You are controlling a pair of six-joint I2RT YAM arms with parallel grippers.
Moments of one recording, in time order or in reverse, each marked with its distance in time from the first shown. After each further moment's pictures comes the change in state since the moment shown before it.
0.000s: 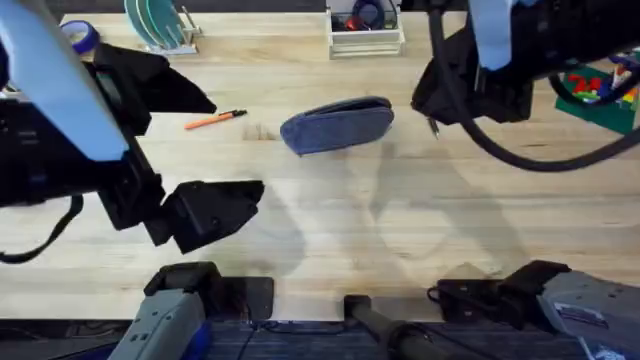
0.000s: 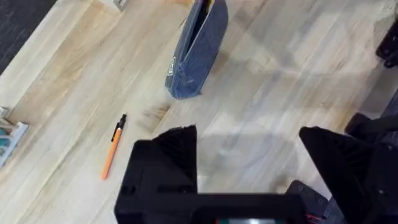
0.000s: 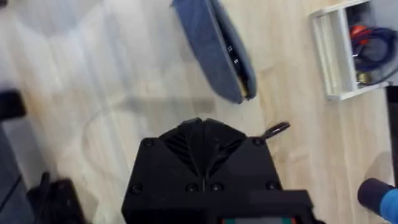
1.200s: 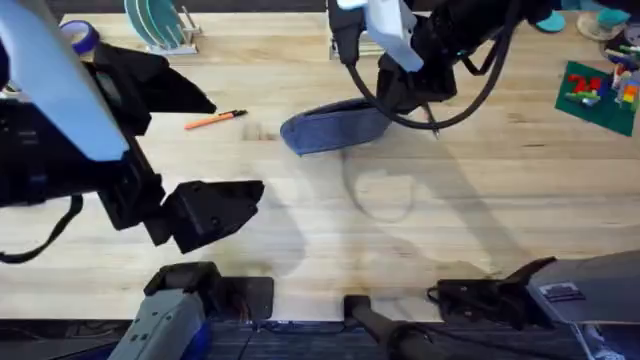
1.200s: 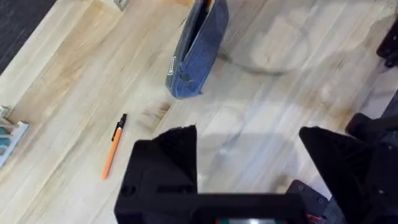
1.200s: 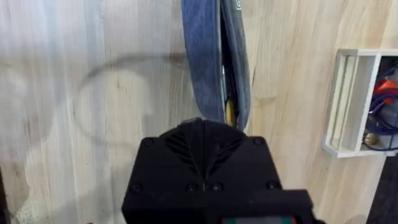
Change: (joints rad) left arm 0.000 0.000 0.000 0.000 -0.002 0.000; right arm 0.000 0.326 0.076 0.070 -0.004 -0.292
